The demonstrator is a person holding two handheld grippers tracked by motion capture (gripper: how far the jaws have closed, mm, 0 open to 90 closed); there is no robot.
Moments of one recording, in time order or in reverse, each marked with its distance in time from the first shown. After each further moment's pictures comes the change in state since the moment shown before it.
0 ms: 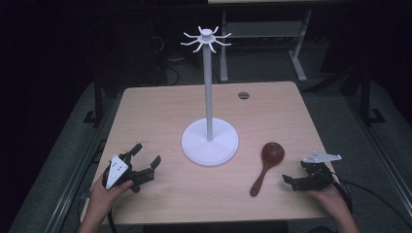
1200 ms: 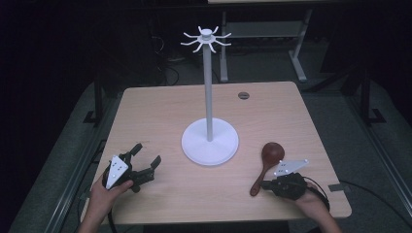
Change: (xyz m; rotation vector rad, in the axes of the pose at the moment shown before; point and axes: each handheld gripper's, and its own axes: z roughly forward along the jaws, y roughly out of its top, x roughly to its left) left arm 0.000 0.000 0.000 -0.001 -0.002 0.001; right arm 0.075 0.021 0.017 0.063 0.316 -0.258
